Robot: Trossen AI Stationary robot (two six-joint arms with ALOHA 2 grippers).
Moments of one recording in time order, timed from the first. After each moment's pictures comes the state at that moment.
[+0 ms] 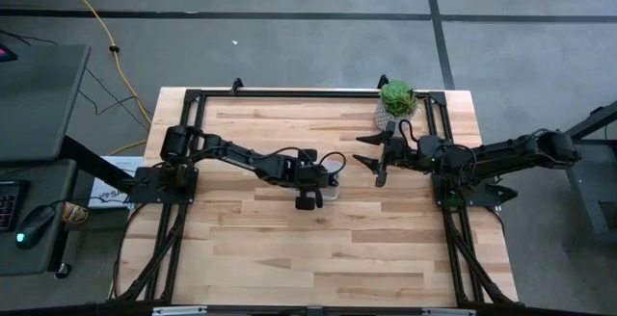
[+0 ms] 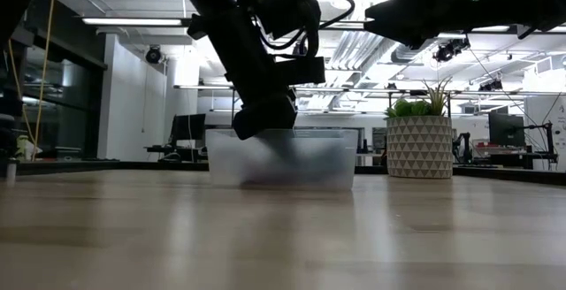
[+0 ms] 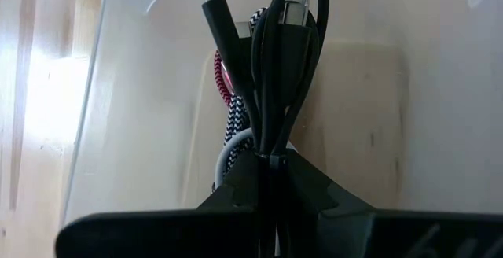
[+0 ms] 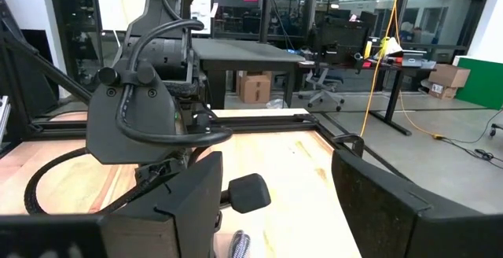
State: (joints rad) left arm 0.06 1.99 1.26 -0.32 -0.28 0.14; right arm -0.03 0.96 0.35 0.64 0.19 -0.08
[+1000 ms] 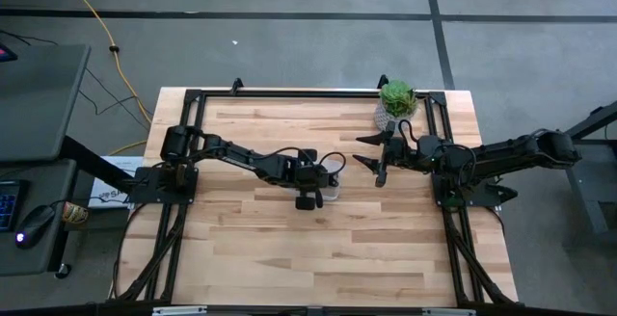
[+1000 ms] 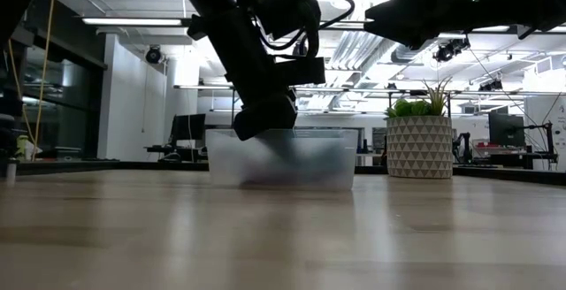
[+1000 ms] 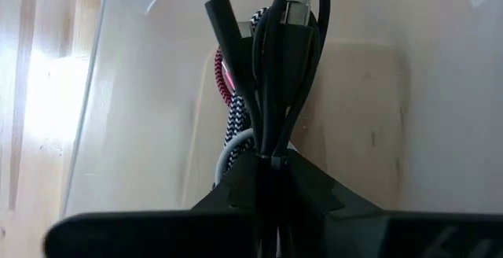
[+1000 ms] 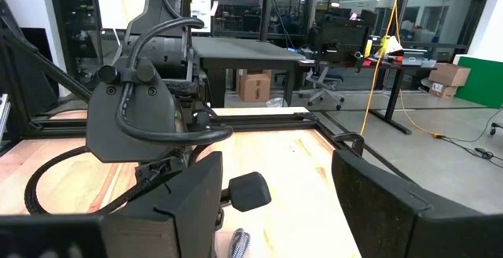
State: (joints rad) left arm 0.06 1.99 1.25 -0.32 -0.29 0.13; right arm -0.03 0.96 0.35 0.63 0.19 -0.08
